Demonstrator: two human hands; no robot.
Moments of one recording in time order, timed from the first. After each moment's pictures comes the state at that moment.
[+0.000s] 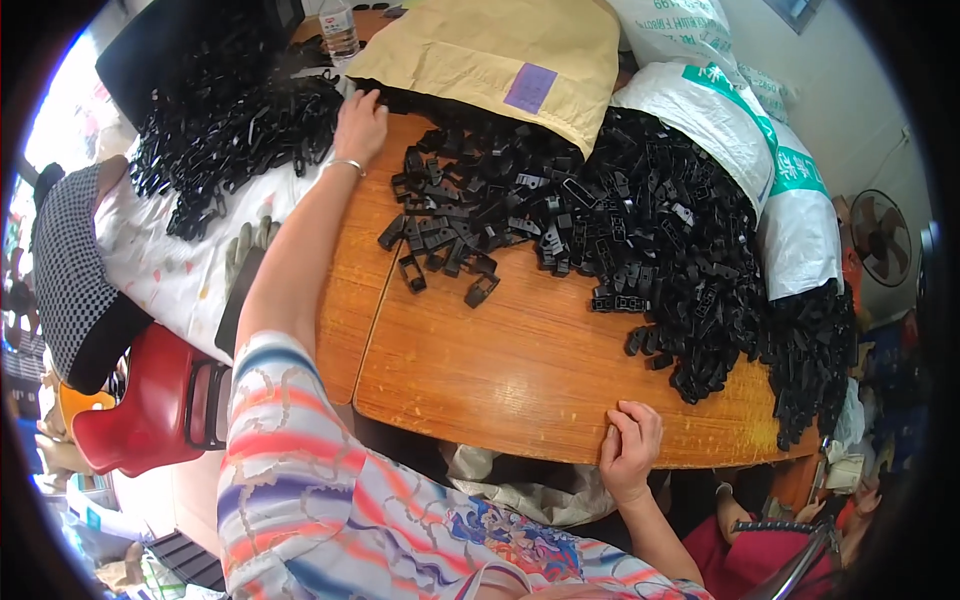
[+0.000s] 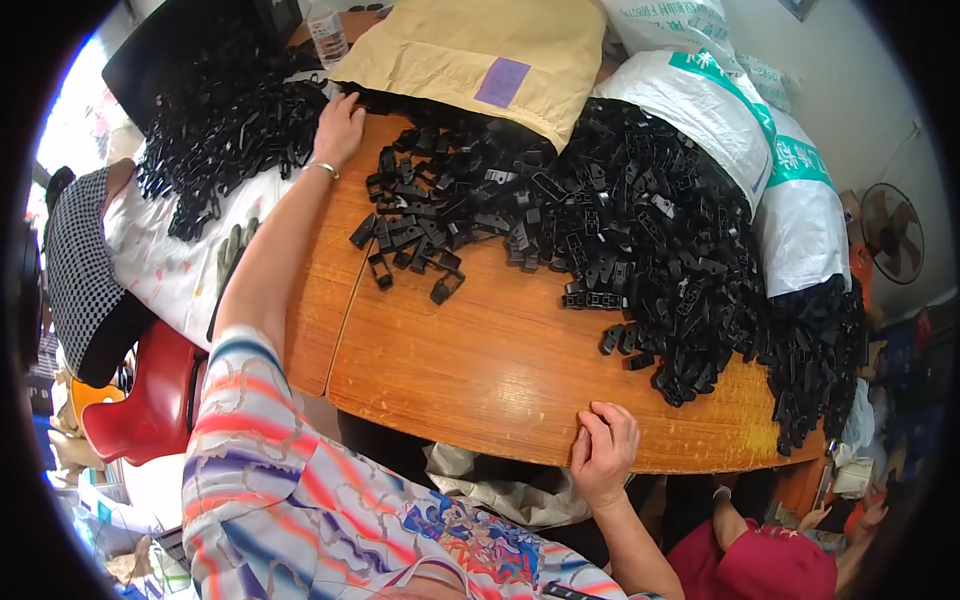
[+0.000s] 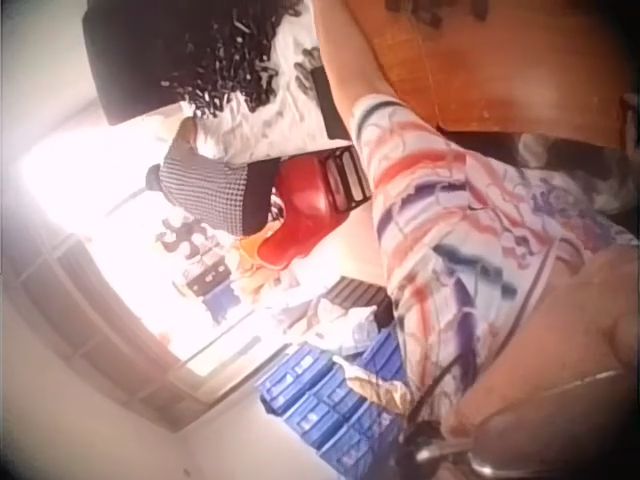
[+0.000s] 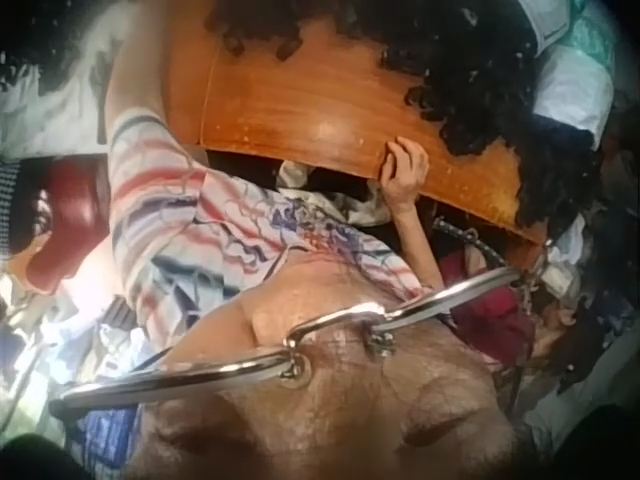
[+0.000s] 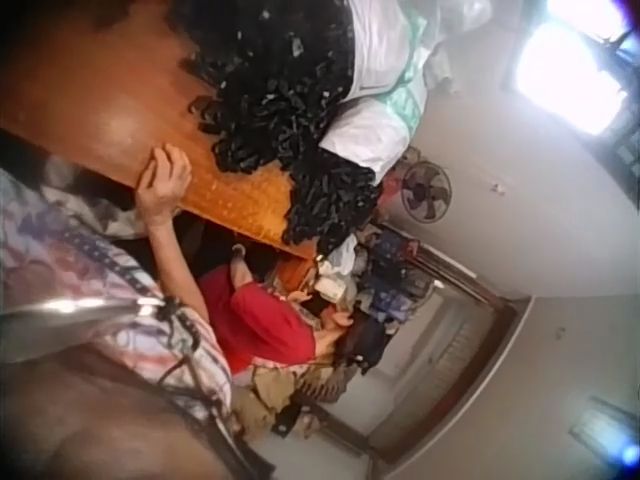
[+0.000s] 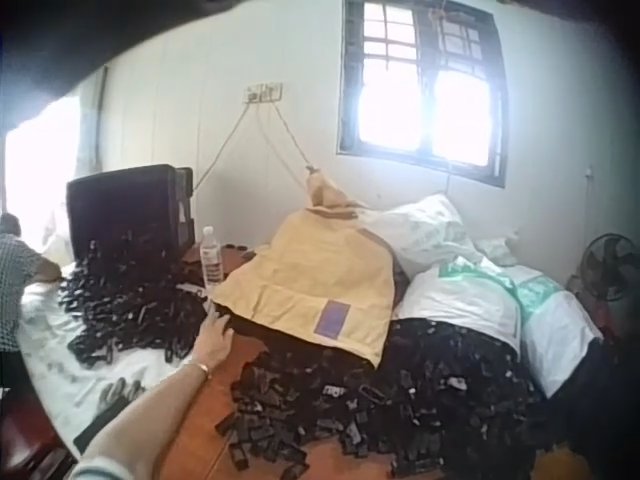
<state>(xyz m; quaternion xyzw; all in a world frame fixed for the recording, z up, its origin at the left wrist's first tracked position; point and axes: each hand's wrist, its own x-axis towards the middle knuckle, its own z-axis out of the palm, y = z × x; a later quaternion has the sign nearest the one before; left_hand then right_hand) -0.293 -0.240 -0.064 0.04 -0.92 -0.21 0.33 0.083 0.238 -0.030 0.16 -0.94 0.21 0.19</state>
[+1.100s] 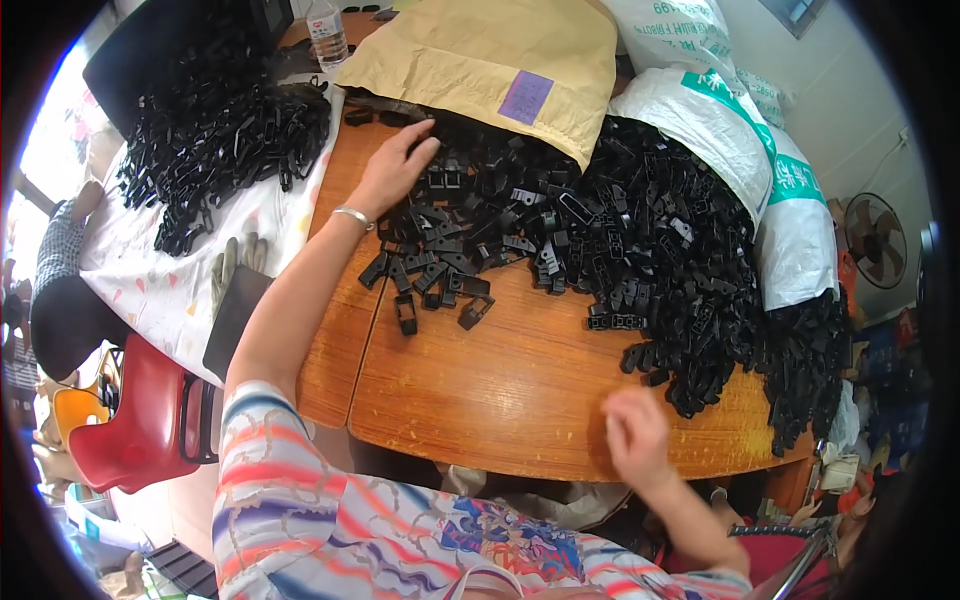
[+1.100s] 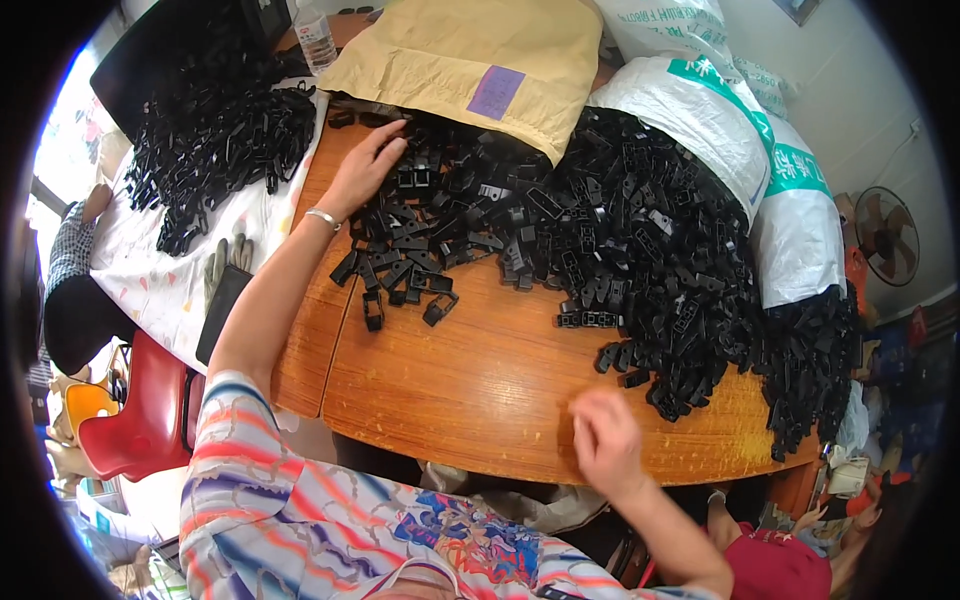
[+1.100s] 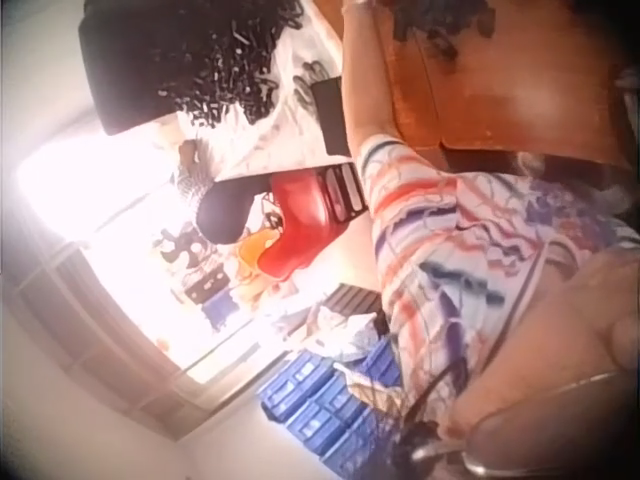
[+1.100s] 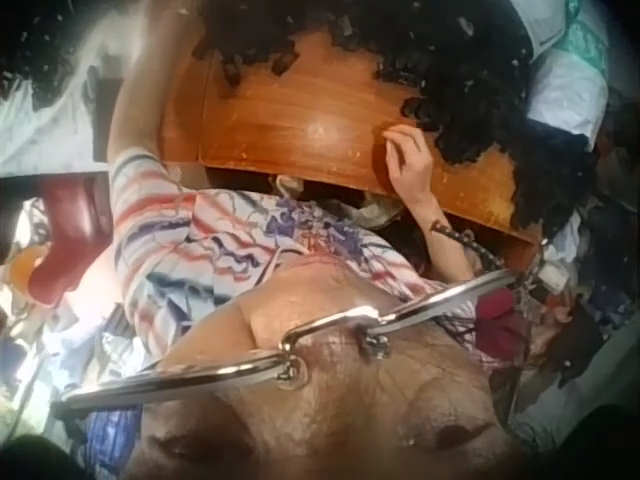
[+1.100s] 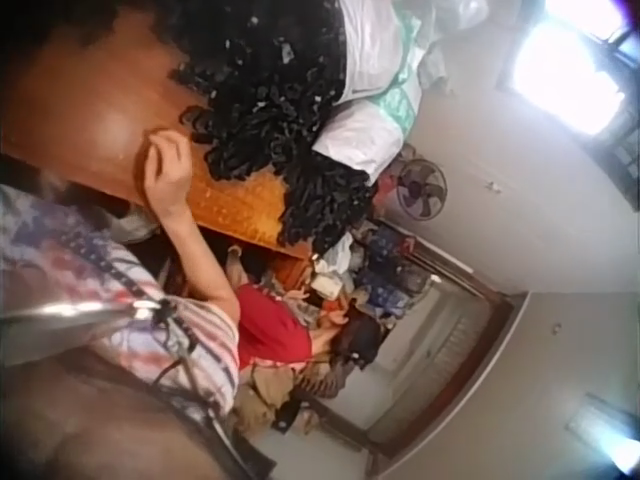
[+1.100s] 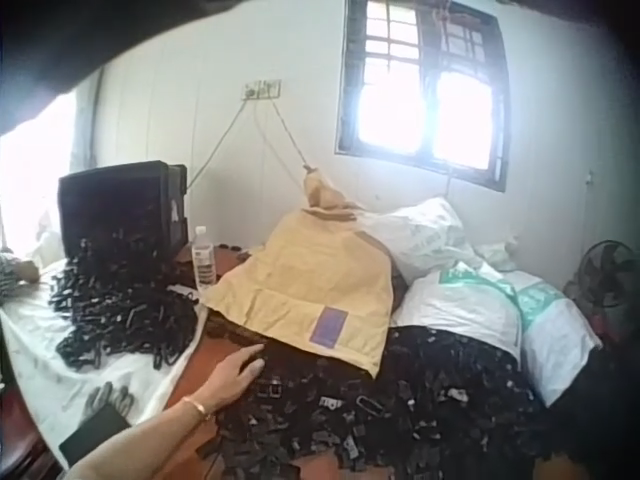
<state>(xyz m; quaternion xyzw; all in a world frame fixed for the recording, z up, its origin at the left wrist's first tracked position) -0.242 -0.155 -0.042 -0.11 -0.86 -0.46 0.18 0.034 0.239 0.004 0.22 -0.91 0.33 0.09</state>
